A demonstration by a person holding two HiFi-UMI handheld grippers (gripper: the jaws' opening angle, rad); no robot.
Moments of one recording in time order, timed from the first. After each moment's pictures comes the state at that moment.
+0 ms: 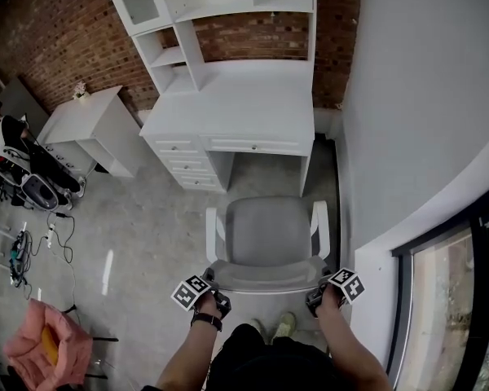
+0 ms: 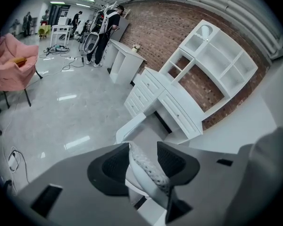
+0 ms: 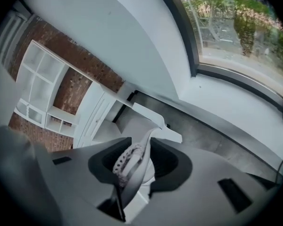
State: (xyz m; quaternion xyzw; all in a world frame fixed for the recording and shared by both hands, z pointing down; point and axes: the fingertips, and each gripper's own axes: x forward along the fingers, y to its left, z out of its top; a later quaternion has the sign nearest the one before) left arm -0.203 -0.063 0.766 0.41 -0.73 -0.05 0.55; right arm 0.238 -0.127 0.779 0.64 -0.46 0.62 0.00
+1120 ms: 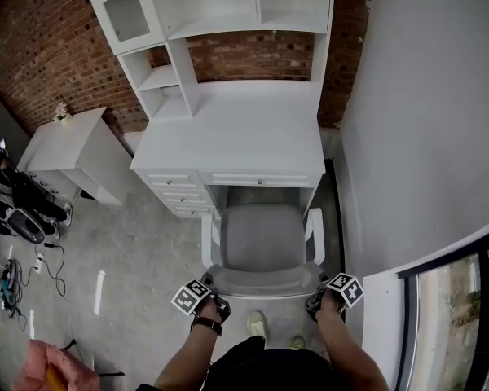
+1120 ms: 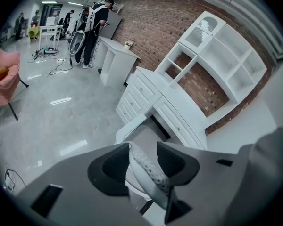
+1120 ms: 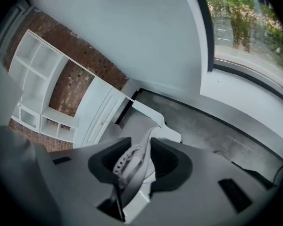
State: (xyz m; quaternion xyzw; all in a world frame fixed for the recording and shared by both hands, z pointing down) left arm -0.308 -0.242 0.770 0.43 -0.72 -0.04 0.54; right arm 0.136 -0.272 0.786 0.64 -0.45 0.62 0.00
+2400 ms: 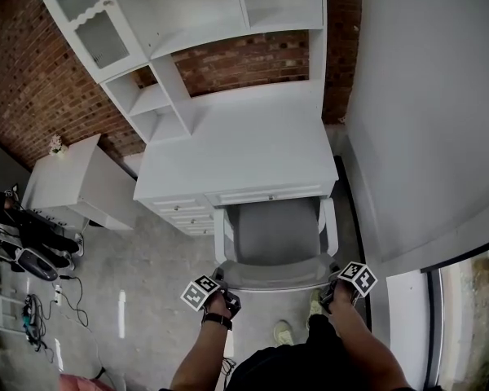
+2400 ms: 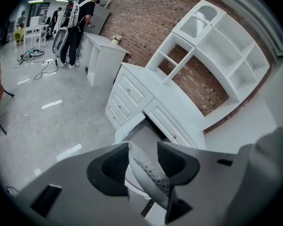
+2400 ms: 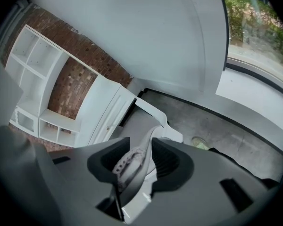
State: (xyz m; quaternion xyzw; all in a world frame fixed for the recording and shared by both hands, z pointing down) left arm -0.346 -0.375 0.770 0.47 -0.69 -0.01 0.55; right arm 0.095 -0.374 0.787 0.64 -0.45 0.62 -0.01
